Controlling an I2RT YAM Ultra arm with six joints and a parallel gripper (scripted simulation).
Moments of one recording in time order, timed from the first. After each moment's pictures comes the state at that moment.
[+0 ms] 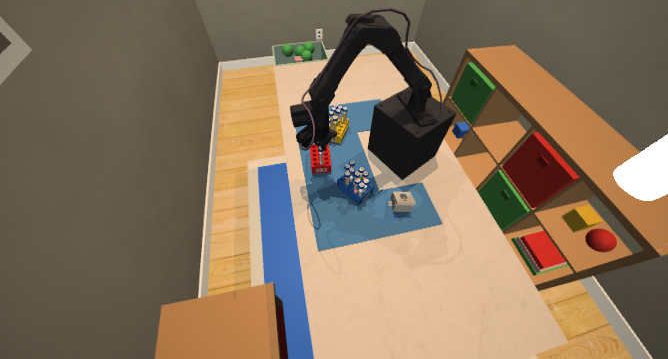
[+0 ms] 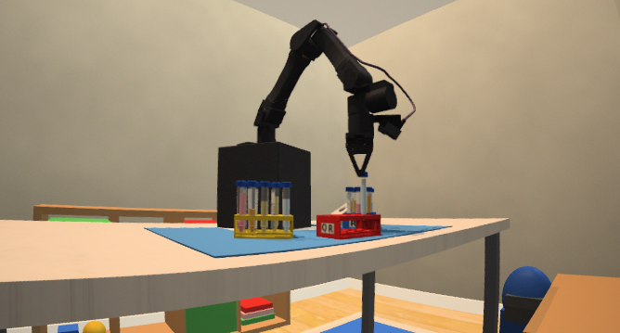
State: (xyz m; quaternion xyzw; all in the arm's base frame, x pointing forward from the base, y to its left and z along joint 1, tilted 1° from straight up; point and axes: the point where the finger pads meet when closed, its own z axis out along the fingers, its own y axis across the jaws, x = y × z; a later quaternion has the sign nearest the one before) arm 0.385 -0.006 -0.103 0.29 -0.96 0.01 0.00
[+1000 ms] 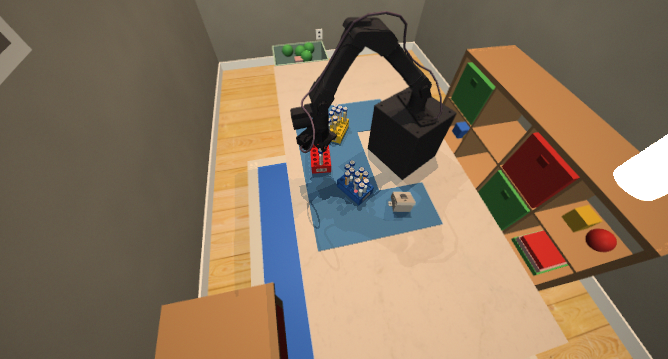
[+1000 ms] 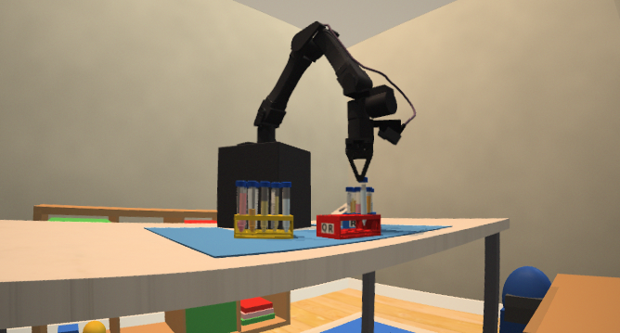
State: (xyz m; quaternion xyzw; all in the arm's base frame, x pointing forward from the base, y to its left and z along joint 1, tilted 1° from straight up) arm 0.385 -0.007 -0.116 0.29 -0.96 0.01 0.00
